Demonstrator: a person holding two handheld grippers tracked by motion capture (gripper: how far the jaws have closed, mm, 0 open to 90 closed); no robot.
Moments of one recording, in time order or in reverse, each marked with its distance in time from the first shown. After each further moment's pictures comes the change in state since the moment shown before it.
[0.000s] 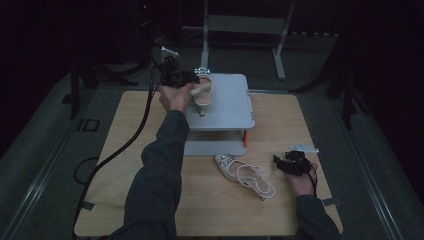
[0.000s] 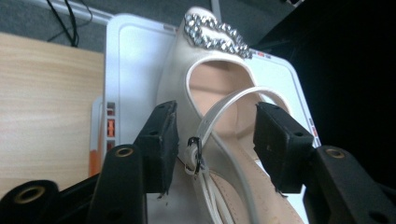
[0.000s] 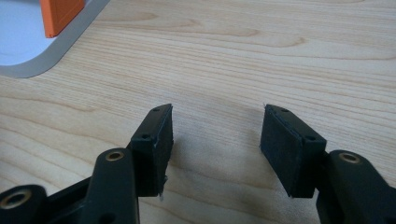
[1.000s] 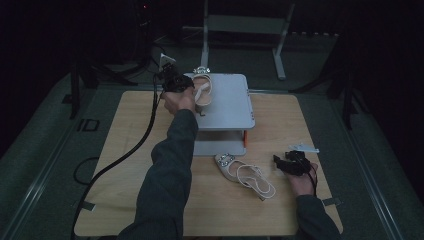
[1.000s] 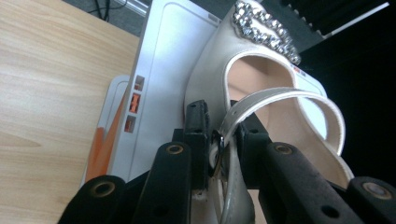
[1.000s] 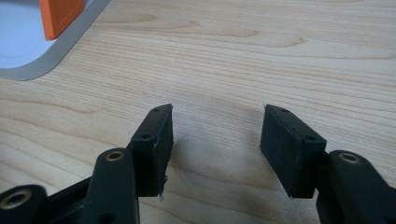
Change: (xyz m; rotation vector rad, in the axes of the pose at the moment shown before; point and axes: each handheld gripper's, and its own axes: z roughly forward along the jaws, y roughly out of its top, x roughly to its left) left arm 0.002 -0.013 0.017 -0.027 0.099 -0.217; right arm 0.000 0.000 0.000 -0.004 0.002 0.011
